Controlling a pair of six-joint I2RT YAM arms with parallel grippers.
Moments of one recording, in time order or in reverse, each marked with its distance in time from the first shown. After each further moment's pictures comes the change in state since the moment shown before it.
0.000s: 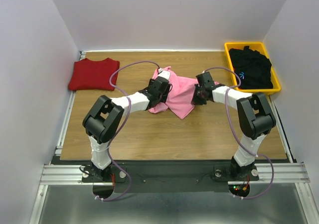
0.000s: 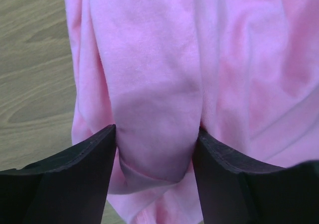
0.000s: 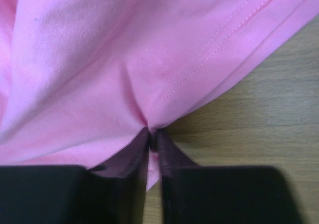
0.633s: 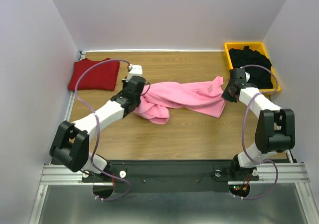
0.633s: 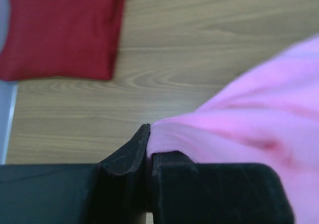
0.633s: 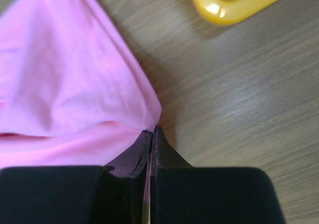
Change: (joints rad) left arm 0.089 -0.400 -0.221 -0.102 -0.314 0.057; right arm -0.322 -0.220 -0.082 -0.131 0.211 -0.079
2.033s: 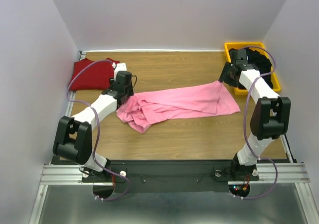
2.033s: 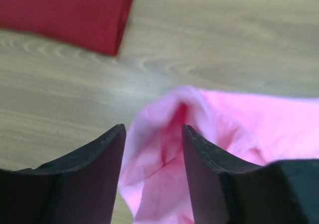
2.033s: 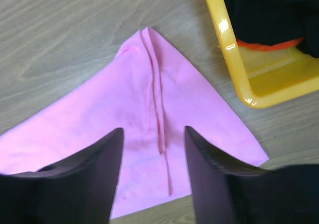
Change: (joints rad) left arm 0.240 0.024 0.013 -0.076 0.231 -0.199; right arm -0.024 0.159 0.411 -0.195 -0.039 -0.118
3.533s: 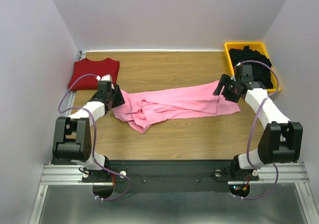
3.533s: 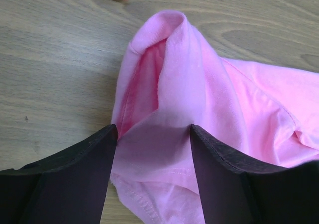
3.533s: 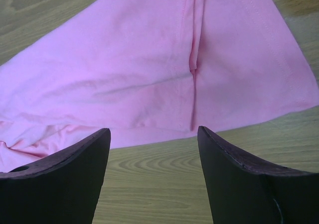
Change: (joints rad) left arm 0.275 0.006 -0.200 0.135 0.424 -0.054; right arm -0.003 -0.327 -0.350 0.035 -0.319 0.021
